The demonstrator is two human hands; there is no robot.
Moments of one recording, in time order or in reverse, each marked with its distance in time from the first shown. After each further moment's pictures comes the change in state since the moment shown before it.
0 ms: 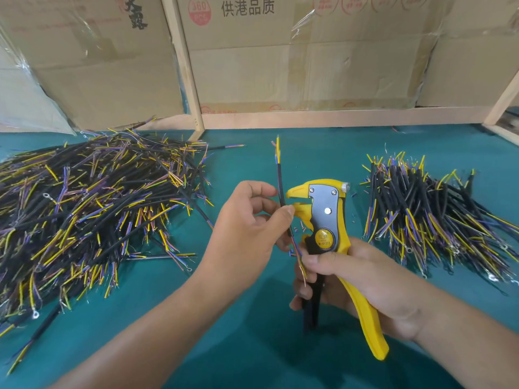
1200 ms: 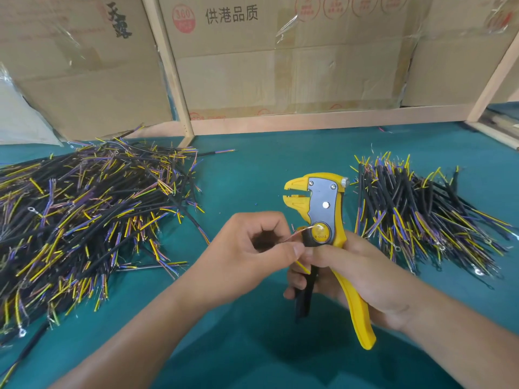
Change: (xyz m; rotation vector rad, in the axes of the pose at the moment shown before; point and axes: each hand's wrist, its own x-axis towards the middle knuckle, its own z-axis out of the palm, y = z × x) left_hand -0.004 -0.002 -0.011 0.054 -0.520 0.180; right_hand 0.003 0.000 -0.006 -0.013 -0.002 -0.103
